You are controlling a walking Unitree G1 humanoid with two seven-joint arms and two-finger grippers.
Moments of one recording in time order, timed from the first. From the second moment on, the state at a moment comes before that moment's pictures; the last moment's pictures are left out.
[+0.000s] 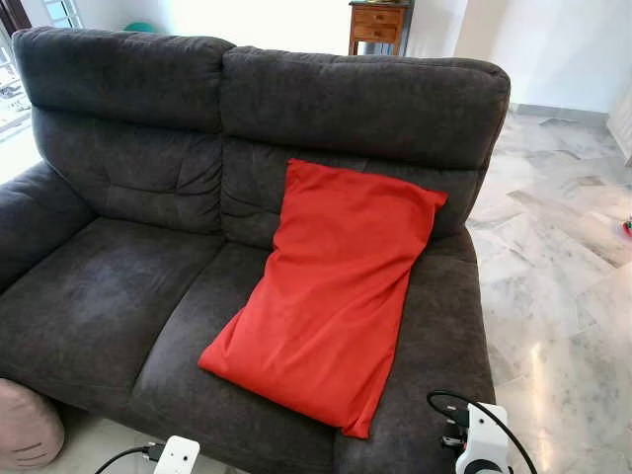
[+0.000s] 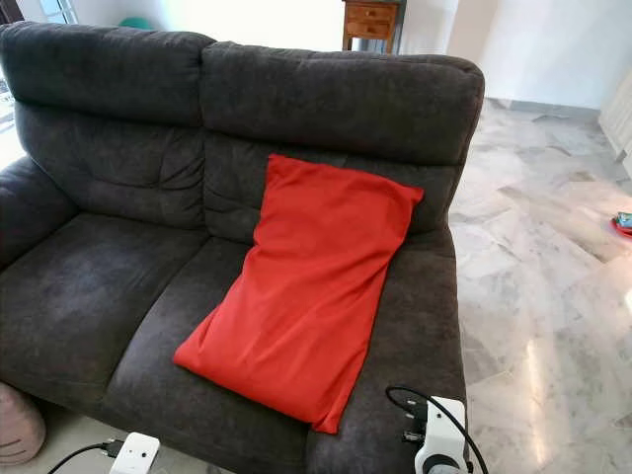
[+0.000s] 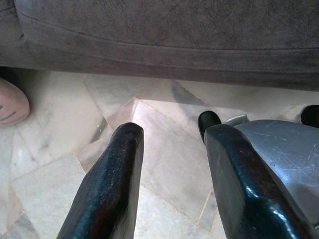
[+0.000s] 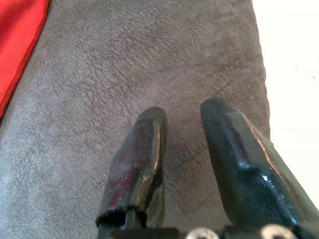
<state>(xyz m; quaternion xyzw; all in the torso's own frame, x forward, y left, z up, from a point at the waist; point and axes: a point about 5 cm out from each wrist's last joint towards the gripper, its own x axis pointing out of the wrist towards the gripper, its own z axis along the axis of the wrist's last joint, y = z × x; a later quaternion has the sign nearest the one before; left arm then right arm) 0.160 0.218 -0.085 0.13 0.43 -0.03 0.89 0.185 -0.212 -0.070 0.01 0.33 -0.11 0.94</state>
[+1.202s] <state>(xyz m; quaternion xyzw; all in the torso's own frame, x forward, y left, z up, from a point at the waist) 0.155 0.217 -0.086 0.13 0.42 -0.04 0.90 0.183 -0.208 -0.073 0.00 0.35 -0.10 0.93</state>
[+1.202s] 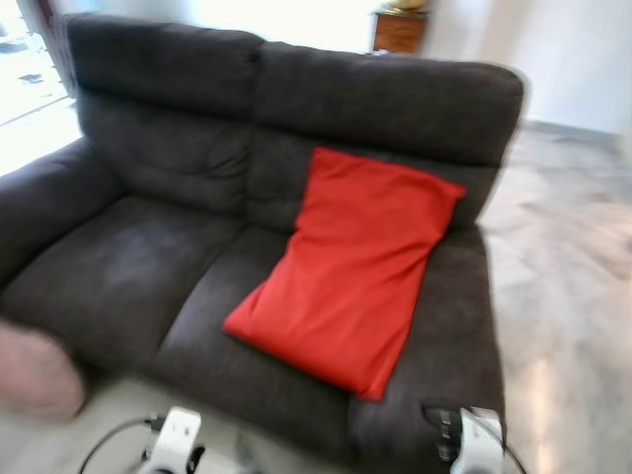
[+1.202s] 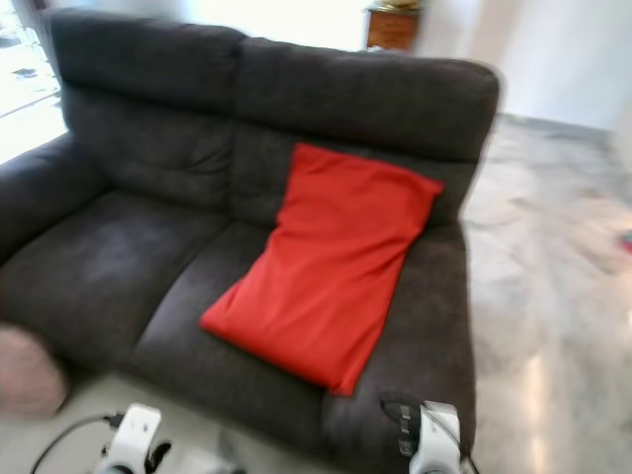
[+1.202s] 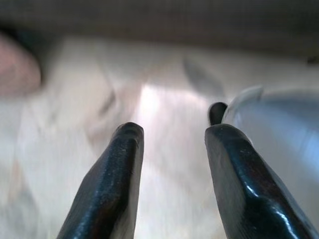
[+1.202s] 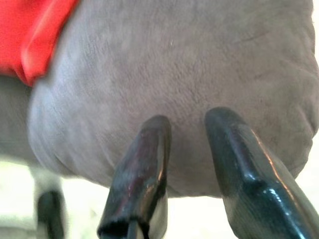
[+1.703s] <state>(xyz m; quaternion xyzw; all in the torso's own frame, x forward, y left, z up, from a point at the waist) 0.162 0.220 -0.083 0.13 0.42 -0.04 0.90 0.163 -0.216 -0.083 -0.02 0.40 -0.11 0.91</state>
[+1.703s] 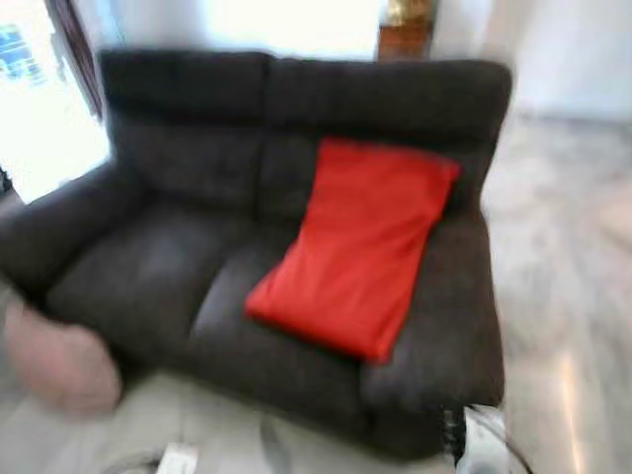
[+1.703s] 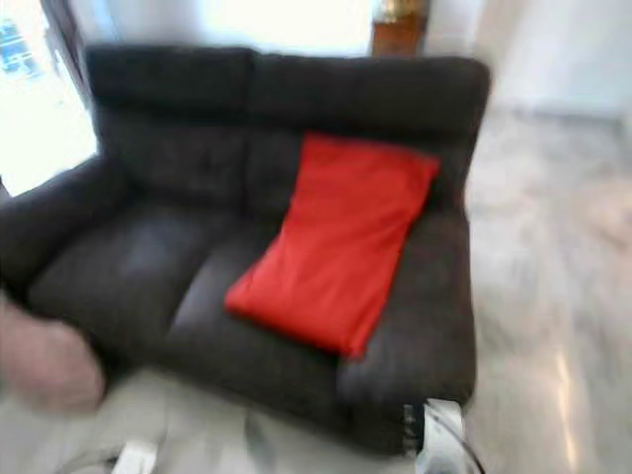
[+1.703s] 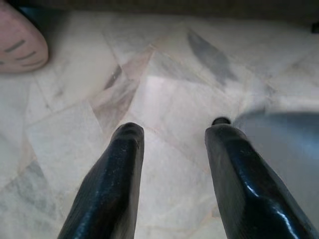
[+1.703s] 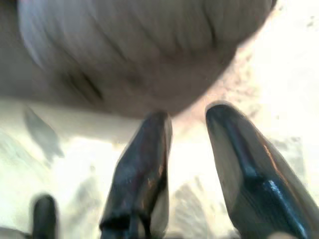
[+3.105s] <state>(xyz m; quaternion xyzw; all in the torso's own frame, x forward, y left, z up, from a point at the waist) 0.175 0.215 -0.080 0.13 0.42 -0.04 0.89 0.137 -0.210 -0.099 -0.03 0.50 -0.08 0.86</state>
